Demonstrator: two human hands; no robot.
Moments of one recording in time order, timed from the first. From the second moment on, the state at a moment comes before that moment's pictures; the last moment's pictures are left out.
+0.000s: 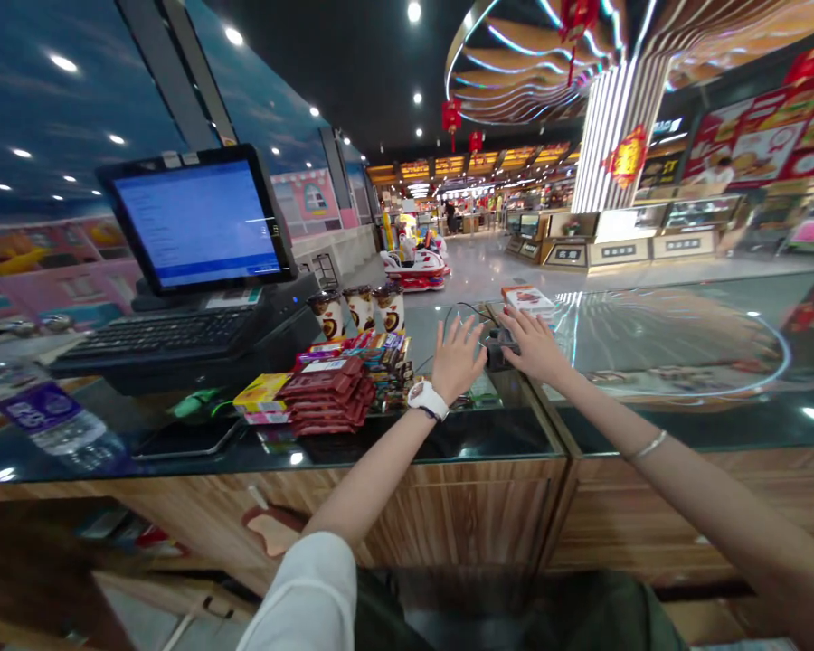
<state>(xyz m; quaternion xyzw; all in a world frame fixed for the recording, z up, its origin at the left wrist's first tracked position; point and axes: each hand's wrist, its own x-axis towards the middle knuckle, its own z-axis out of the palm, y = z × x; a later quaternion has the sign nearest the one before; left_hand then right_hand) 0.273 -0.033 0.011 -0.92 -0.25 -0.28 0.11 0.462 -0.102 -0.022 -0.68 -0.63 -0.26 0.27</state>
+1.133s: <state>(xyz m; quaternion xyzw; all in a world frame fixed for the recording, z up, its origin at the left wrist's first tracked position) 0.445 0.010 0.022 -0.94 -0.32 -0.14 -0.03 0.604 -0.048 -0.052 -0.75 -0.55 -0.12 0.35</state>
